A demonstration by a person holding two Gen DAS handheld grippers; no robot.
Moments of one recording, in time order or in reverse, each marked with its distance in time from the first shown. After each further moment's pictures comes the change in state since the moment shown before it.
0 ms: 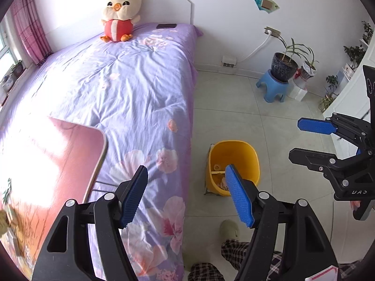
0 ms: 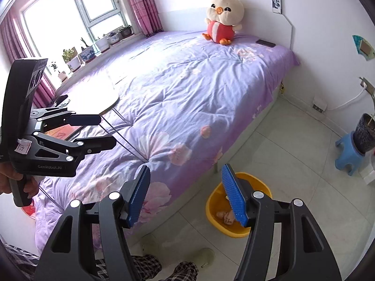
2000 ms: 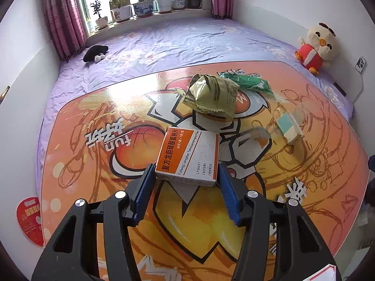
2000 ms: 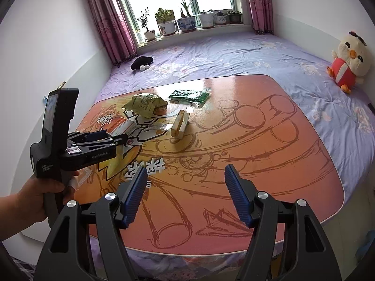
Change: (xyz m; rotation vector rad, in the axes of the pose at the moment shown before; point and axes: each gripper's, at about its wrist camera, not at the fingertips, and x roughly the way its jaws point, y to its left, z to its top) left arm -0.114 0.313 -0.216 -0.801 -0.039 0.531; right arm 0.111 0.339 0.079 -0.415 0.092 0.348
